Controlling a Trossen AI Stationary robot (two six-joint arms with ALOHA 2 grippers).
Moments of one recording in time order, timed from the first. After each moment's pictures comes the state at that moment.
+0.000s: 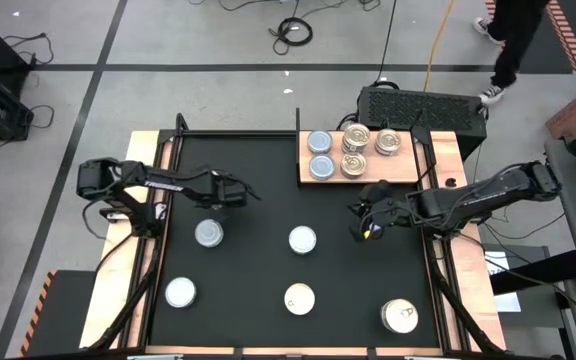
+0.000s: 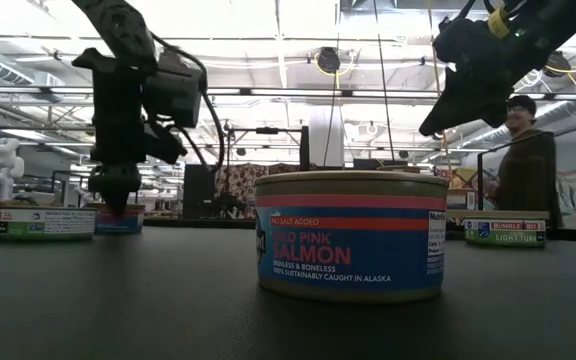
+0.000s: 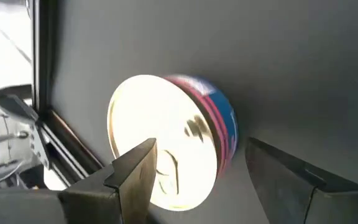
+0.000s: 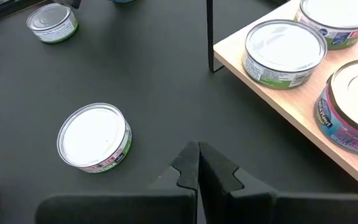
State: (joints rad) left arm 0.18 1.54 0.79 -0.91 -0.55 -0.29; right arm 0.18 1.04 0.63 -0.37 0.50 0.65
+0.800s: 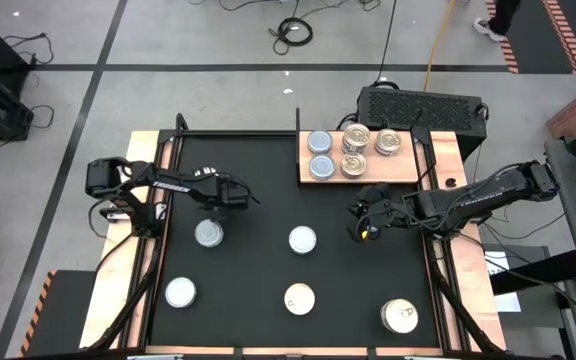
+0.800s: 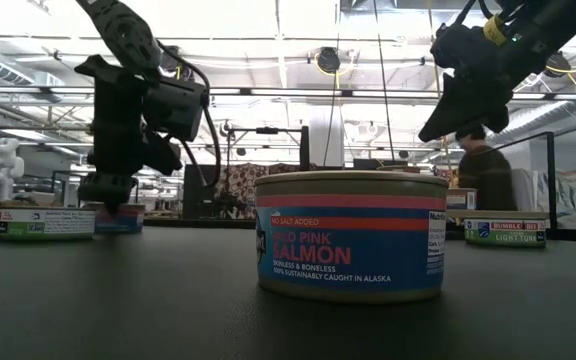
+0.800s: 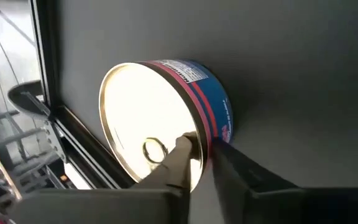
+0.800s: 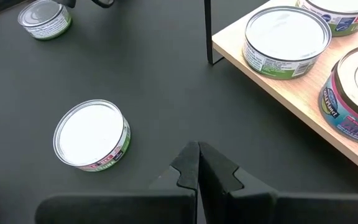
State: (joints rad) left arm 0.18 1.61 0.80 -0.94 -0.58 -0.26; right arm 0.18 1.07 0.63 -0.37 0.50 0.69
